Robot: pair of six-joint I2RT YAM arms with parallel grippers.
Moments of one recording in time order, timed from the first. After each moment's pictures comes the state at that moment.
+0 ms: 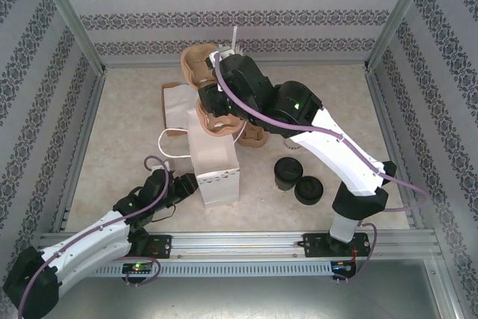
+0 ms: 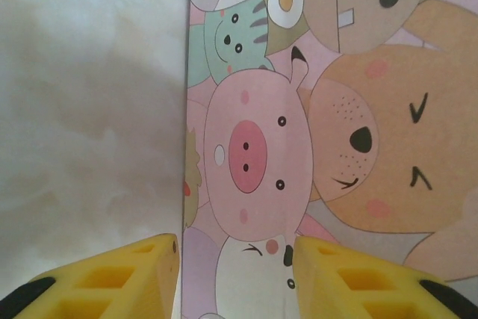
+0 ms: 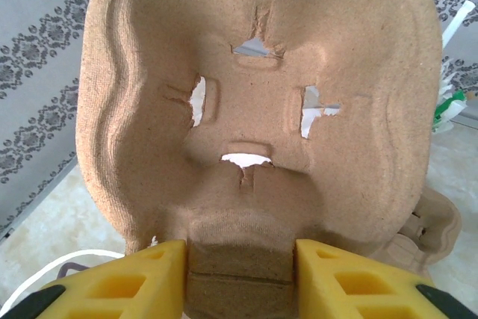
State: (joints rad) left arm -0.66 0.68 0.17 -0.13 0.00 -1.14; right arm 1.04 1.77 2.35 -1.16 0.37 0.39
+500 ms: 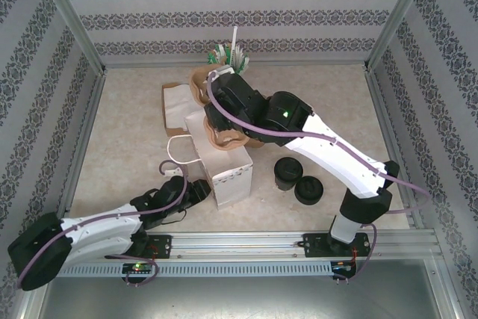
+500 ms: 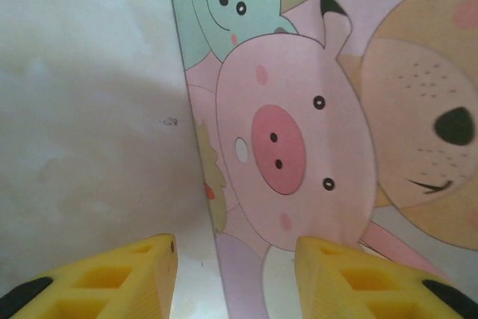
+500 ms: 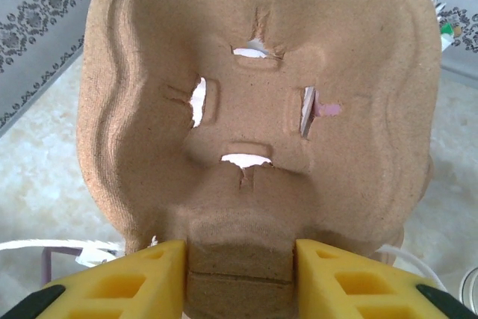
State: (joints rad) left arm -0.85 0.97 0.16 0.12 -0.11 -1.22; right arm 1.07 1.70 2.12 -1.16 0.42 0.43
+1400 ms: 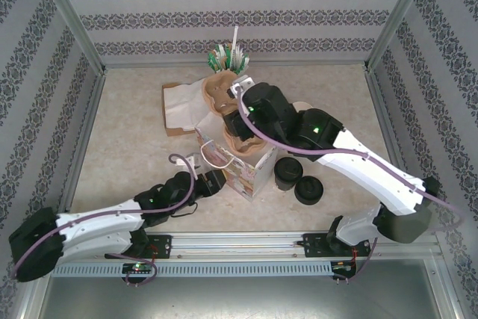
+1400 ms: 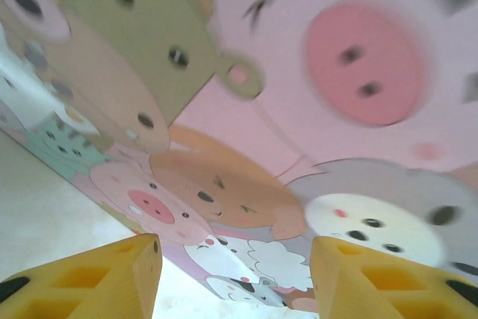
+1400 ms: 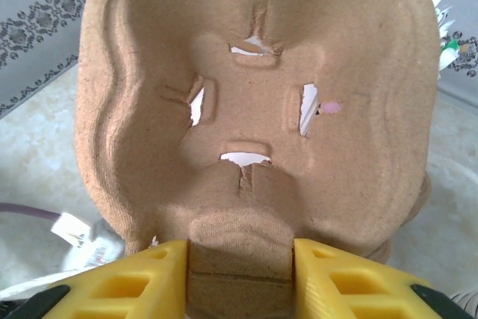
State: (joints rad) left arm -0.96 0.90 0.31 0.13 -0.22 -1.09; right arm 0.98 1.40 1.68 -0.88 0.25 0.21
